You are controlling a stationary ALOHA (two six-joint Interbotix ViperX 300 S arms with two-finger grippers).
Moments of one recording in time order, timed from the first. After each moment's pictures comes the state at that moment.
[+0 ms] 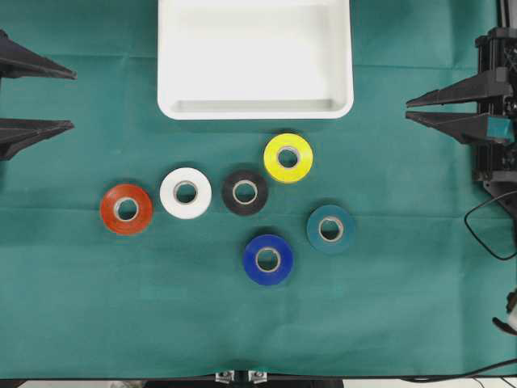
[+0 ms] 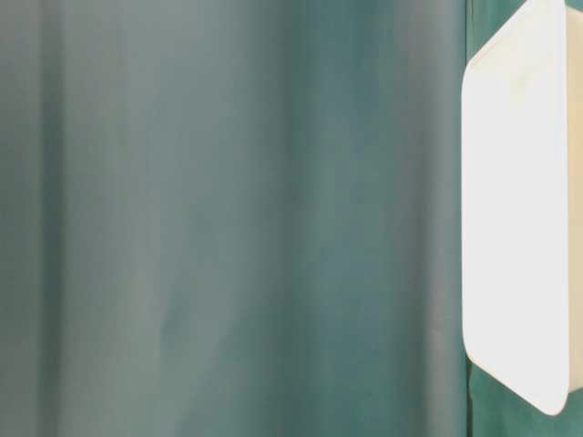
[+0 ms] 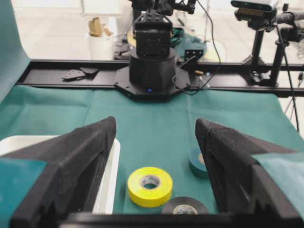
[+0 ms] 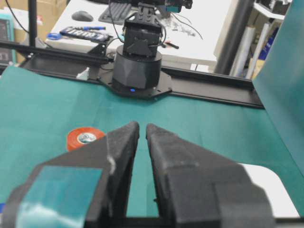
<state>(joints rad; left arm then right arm) 0.00 -0.97 1.17 0.00 -0.29 0.00 0.00 -0.97 1.18 0.00 -0.29 0.00</state>
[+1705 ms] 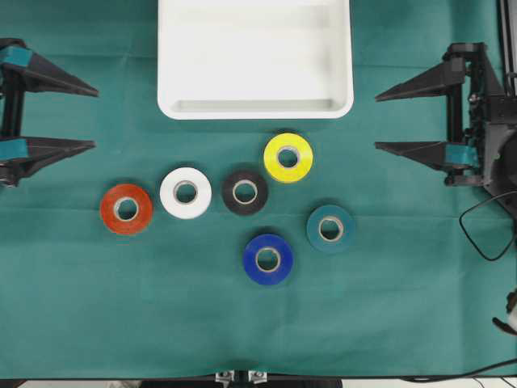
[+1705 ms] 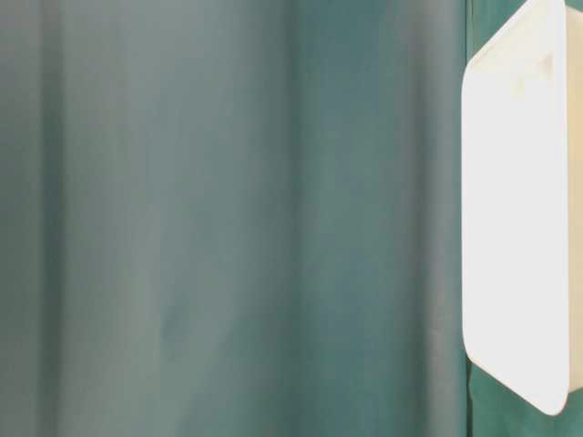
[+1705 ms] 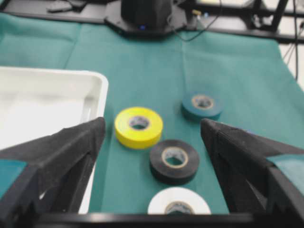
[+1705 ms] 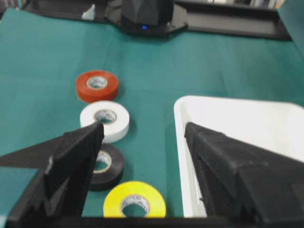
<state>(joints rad) -0.01 -0.83 1.19 -0.03 -0.26 -0.05 -0.01 -0.78 1.17 0.00 -0.26 0.08</state>
